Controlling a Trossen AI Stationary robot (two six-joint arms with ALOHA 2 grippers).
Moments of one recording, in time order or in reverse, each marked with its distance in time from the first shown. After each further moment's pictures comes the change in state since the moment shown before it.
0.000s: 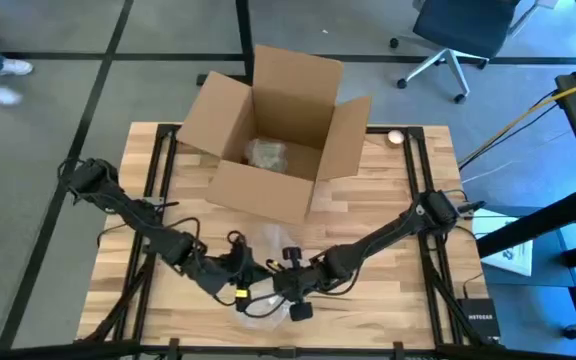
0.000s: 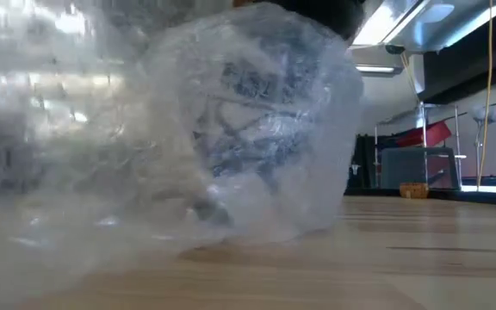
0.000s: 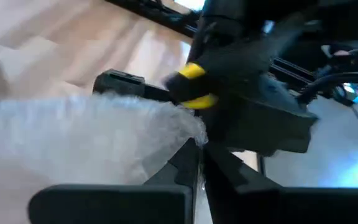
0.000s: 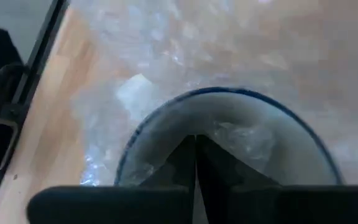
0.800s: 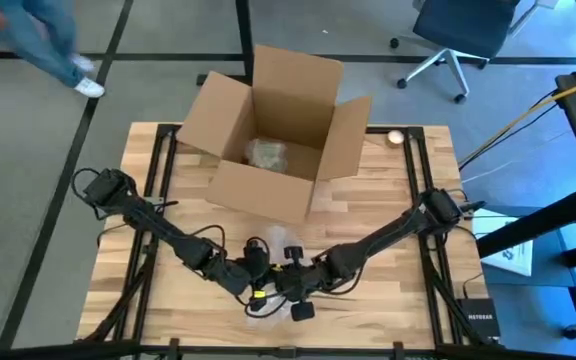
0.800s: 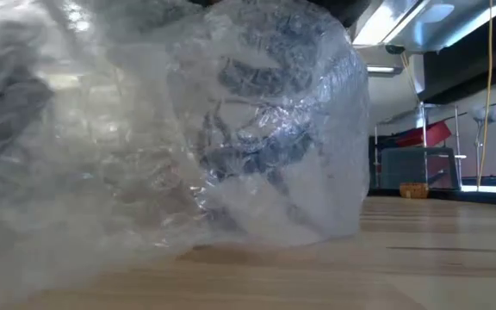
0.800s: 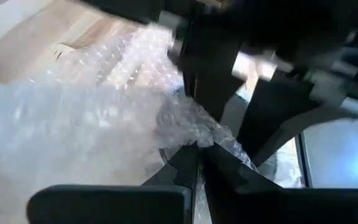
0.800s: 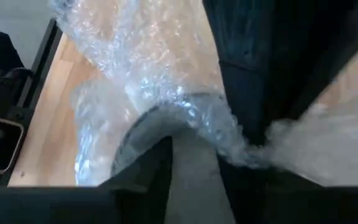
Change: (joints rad) left arm 0.032 0.141 0.000 0.040 0.041 -0.006; right arm -0.003 -0.052 0.001 -0.062 0.014 0.007
